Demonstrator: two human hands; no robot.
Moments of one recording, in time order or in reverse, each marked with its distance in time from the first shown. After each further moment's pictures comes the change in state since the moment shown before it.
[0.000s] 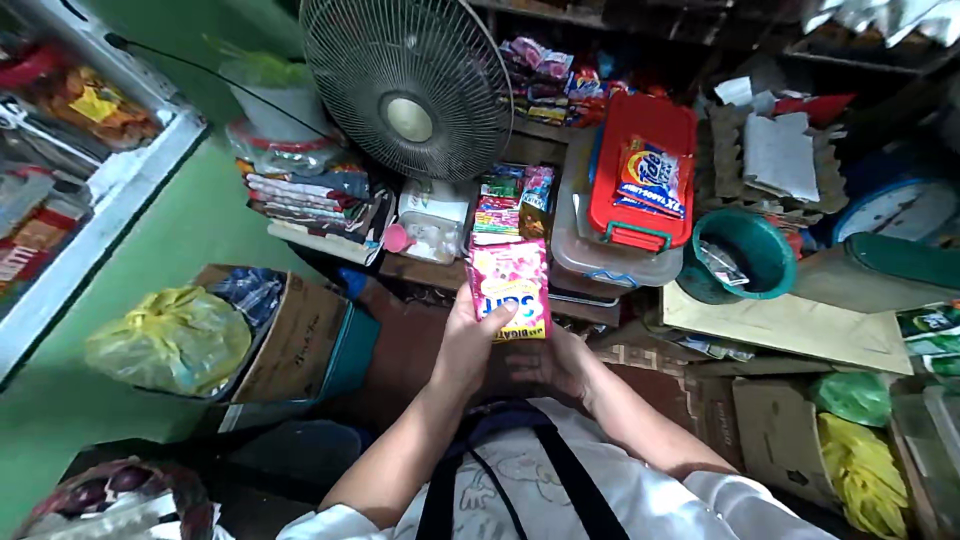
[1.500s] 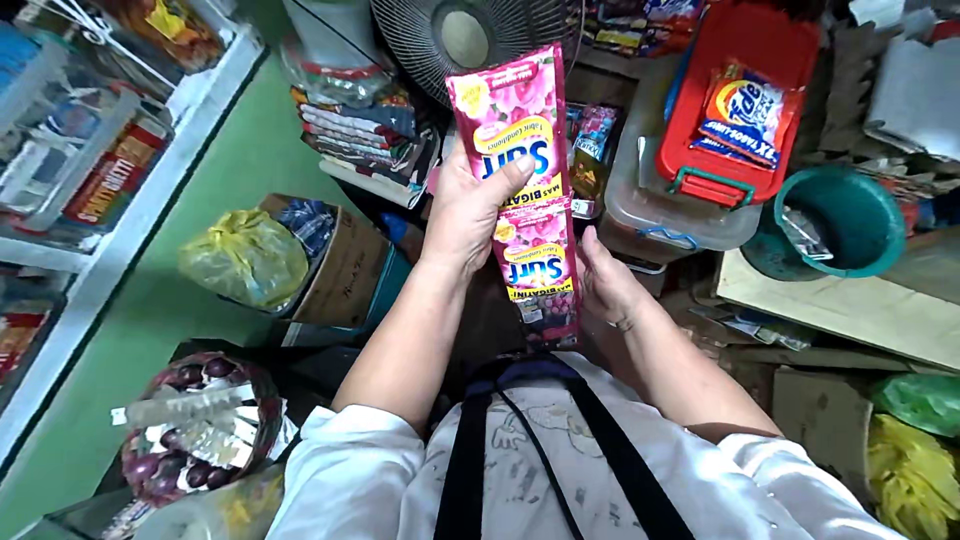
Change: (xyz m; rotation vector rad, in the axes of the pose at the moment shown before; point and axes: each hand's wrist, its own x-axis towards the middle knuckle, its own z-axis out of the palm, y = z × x) left_hand 0.031 0.081 -0.013 0.014 -0.019 0.326; right_hand -0.002 -0.032 0.021 -0.406 -0.501 -0.337
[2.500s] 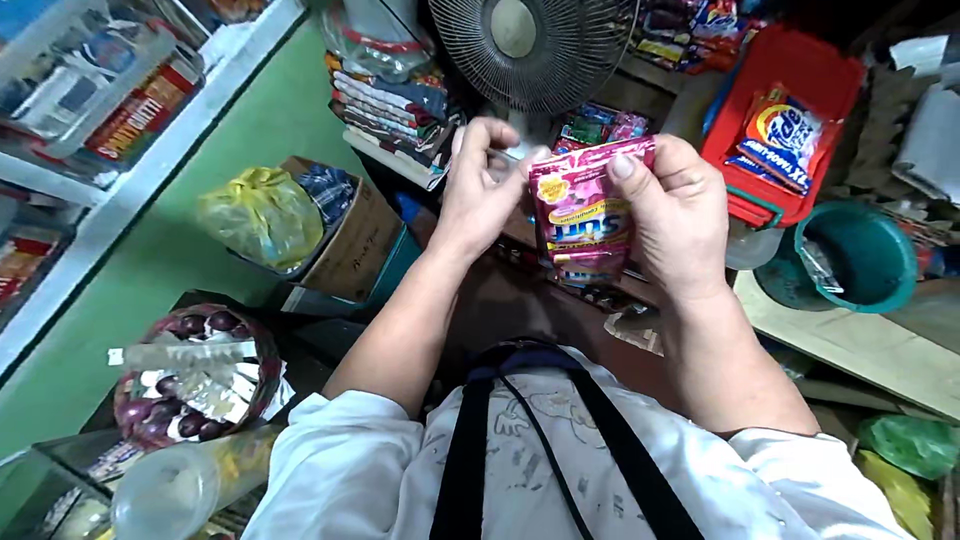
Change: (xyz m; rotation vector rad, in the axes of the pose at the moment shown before) left_hand -0.013 0.005 -0.052 0.681 0.035 0.139; right_hand 0.012 -0.086 0.061 -0.478 0.258 -0.757
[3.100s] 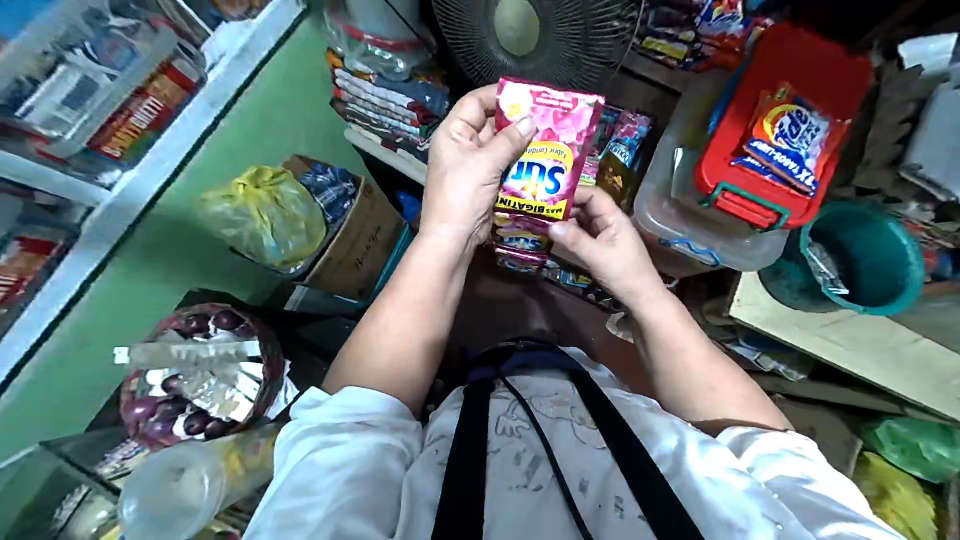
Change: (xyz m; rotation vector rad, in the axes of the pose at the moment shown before) left_hand 0.013 0.030 0.000 -0.558 0.112 -0.092; right_hand -0.022 0.055 0.015 0.024 -0.203 0.270
